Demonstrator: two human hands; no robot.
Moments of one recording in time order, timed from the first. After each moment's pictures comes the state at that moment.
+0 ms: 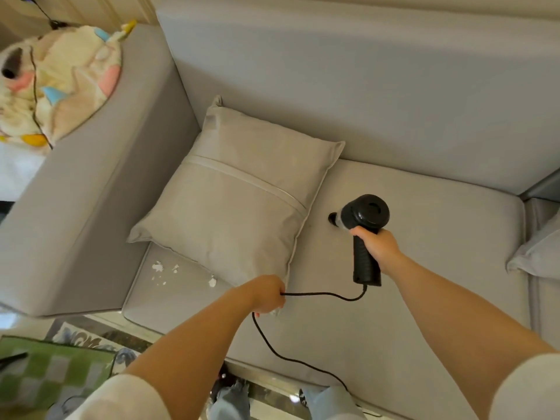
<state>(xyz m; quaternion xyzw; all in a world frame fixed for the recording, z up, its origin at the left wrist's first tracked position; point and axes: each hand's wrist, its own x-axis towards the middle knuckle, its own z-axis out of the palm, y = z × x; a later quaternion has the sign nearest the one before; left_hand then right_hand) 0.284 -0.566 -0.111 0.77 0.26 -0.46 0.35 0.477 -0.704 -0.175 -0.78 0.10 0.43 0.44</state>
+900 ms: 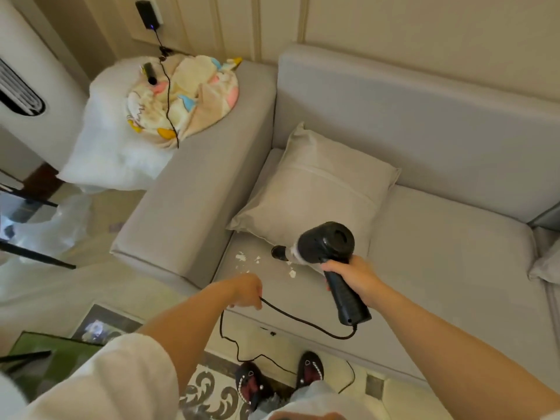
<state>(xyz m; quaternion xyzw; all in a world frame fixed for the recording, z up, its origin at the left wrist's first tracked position) -0.007 -0.384 -0.068 0.81 0.27 -0.40 0.32 0.154 -0.556 -0.052 -0.75 -0.08 0.50 0.43</state>
